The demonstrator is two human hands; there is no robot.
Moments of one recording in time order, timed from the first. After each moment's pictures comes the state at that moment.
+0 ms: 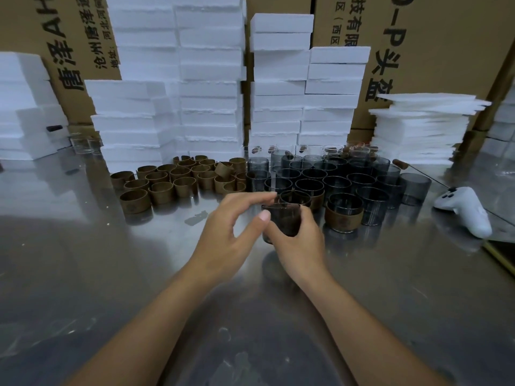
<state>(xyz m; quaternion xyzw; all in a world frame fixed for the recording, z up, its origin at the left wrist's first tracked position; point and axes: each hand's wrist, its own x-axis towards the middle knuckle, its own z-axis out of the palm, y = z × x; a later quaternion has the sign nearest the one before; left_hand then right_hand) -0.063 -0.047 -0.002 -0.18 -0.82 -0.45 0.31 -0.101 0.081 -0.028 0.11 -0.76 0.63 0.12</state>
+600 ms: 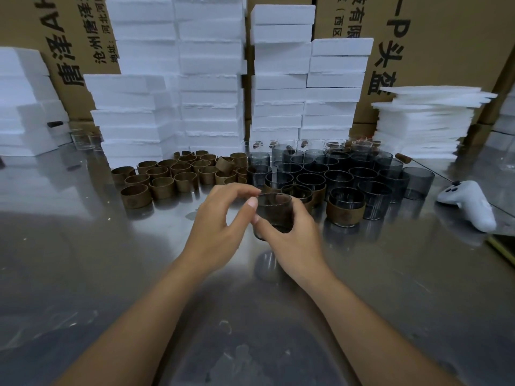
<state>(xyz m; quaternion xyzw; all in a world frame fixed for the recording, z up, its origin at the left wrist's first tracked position) -0.068 -0.056 -0.004 -0.12 -0.83 -0.43 0.32 -0.094 0.078 -0.025 0.17 -0.74 0.65 0.09</state>
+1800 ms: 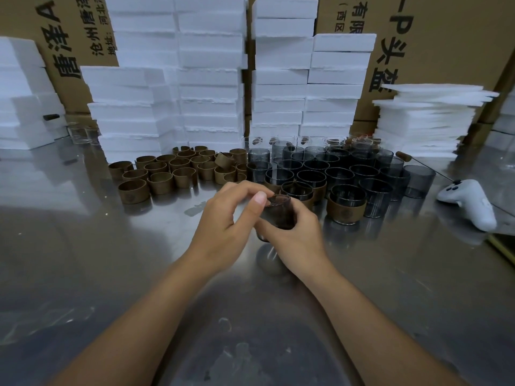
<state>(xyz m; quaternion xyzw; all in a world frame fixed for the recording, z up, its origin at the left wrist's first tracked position) -0.062 -0.047 0.000 -0.18 -0.81 -0.46 0.32 -0.100 0.079 -0.027 0.15 -0.73 0.67 0.07</state>
